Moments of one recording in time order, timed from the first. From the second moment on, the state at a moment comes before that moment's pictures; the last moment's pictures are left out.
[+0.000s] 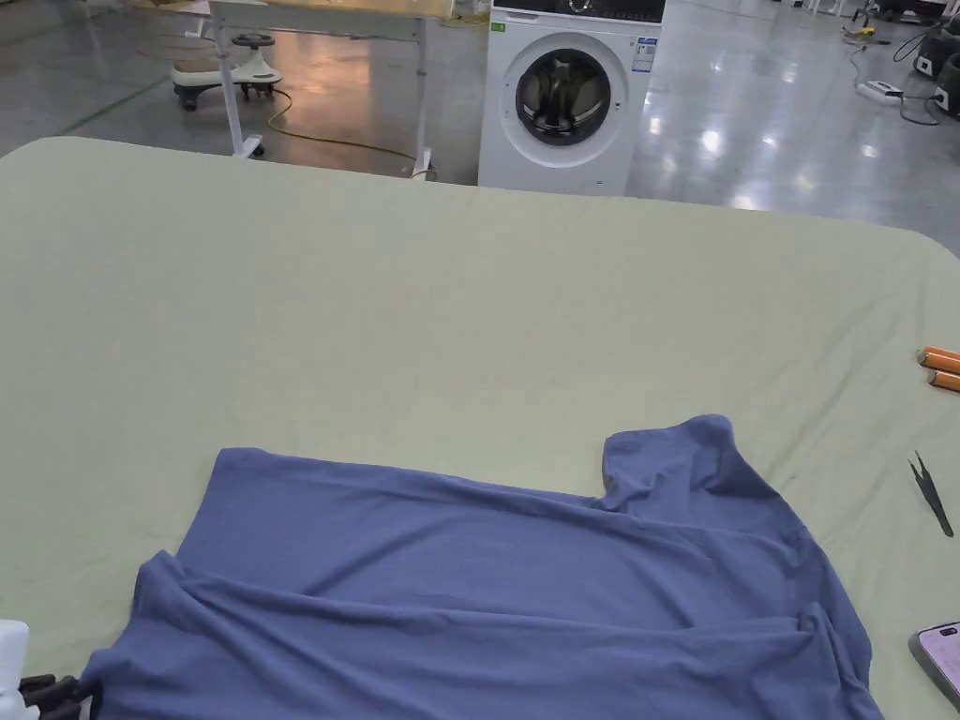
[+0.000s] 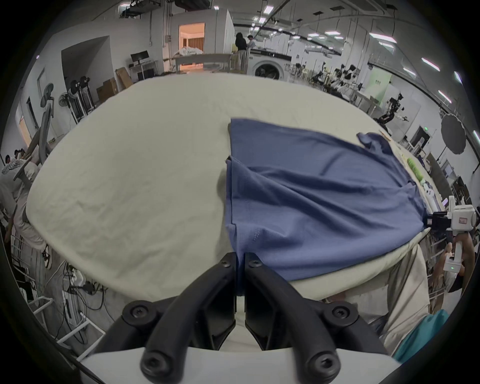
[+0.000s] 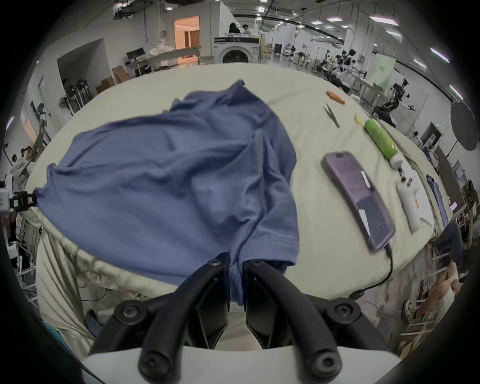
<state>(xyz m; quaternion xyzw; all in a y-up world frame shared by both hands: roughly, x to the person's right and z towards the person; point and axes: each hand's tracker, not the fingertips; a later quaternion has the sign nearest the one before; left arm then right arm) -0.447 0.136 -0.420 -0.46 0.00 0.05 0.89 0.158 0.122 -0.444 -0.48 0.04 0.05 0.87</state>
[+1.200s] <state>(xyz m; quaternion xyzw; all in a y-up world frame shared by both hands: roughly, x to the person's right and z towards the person) -0.346 0.201 -0.477 -0.14 0.01 -0.01 0.99 0.033 0.208 -0.483 -0.11 0.02 0.06 0.99</state>
